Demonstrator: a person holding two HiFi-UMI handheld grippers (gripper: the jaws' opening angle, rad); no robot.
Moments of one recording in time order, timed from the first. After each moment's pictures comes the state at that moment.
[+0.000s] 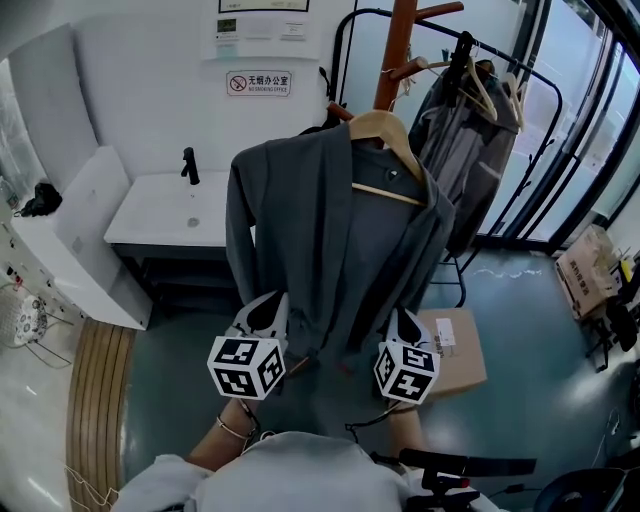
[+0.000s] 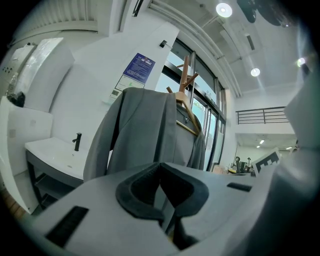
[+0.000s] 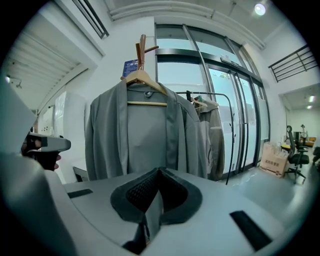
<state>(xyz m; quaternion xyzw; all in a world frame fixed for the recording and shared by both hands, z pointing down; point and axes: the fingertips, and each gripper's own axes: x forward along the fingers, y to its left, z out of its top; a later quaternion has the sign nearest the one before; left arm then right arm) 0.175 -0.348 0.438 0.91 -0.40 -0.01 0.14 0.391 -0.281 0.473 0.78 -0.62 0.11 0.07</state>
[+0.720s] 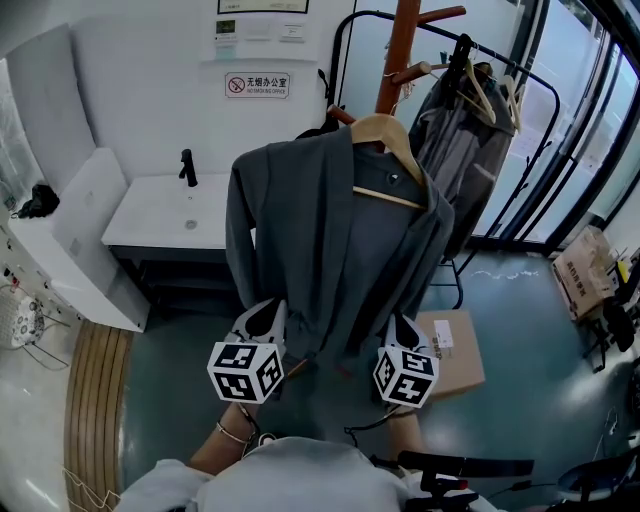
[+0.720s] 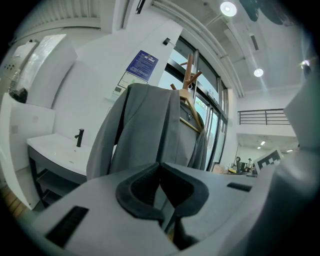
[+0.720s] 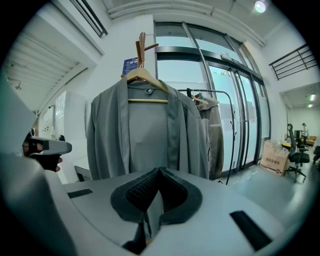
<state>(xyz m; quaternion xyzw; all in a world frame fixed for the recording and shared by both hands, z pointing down) 0.168 -0.350 0.452 0.90 -0.40 0.00 0.15 0.387 -0.279 0.481 0.77 -0.62 0.13 0.07</state>
